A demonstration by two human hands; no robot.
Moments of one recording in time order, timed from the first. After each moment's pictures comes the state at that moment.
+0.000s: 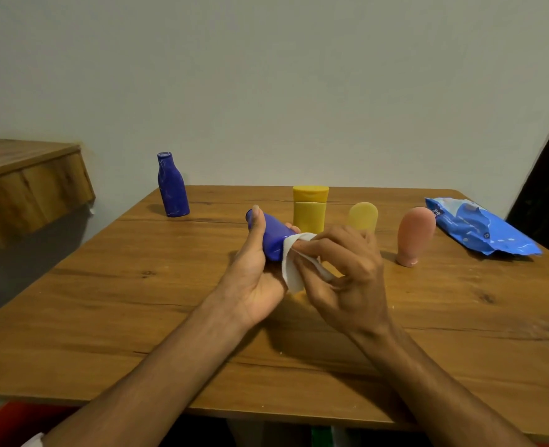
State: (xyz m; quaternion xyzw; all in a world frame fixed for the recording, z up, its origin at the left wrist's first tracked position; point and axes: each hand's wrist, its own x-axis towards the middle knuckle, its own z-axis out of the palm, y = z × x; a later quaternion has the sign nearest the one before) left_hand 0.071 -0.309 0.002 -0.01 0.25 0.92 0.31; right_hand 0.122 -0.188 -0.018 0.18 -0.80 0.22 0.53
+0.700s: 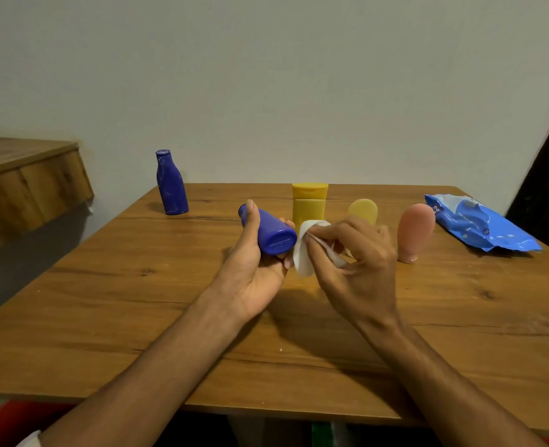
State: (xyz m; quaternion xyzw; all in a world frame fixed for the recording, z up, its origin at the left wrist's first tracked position) left_hand 0.071 -0.309 0.006 -0.03 0.25 0.93 0.25; right_hand 0.122 -0.179 -0.018 0.10 -0.80 0.25 0.53
